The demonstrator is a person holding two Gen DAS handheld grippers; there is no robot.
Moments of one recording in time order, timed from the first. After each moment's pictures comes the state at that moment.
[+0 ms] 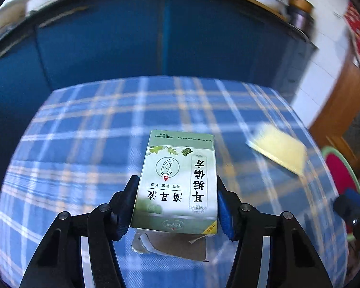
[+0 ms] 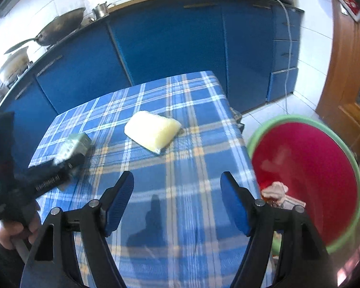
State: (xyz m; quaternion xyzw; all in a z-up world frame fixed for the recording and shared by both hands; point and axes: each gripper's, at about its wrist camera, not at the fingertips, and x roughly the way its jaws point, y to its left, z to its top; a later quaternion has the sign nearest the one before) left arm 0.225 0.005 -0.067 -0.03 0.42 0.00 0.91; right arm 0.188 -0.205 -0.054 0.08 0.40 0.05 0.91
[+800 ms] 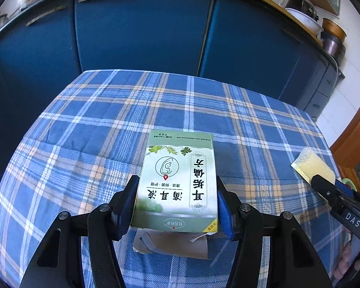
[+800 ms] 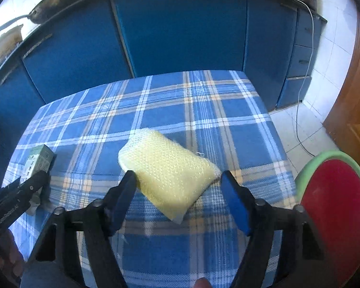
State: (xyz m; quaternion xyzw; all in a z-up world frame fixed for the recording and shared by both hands) left arm 0.232 0.050 -0.084 -0.10 0.41 0.06 0.90; right arm 0.278 -0.165 -0.082 0.03 0.42 0.05 0.91
